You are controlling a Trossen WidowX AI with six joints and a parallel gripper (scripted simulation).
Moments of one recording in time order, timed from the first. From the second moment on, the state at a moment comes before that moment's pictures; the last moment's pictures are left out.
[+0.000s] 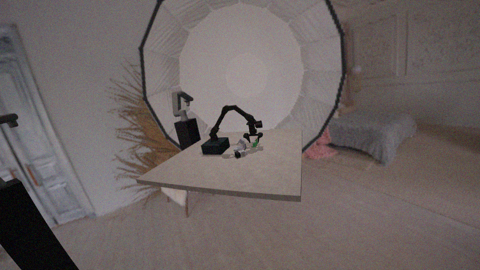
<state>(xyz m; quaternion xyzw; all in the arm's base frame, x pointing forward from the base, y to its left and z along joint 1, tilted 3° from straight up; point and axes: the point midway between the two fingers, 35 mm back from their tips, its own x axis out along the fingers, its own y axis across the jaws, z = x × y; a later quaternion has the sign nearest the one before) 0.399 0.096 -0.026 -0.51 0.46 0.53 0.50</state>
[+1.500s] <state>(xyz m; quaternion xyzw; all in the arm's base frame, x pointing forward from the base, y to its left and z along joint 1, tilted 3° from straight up) 0.387 0.099 0.080 -0.50 0.47 0.55 0.48</state>
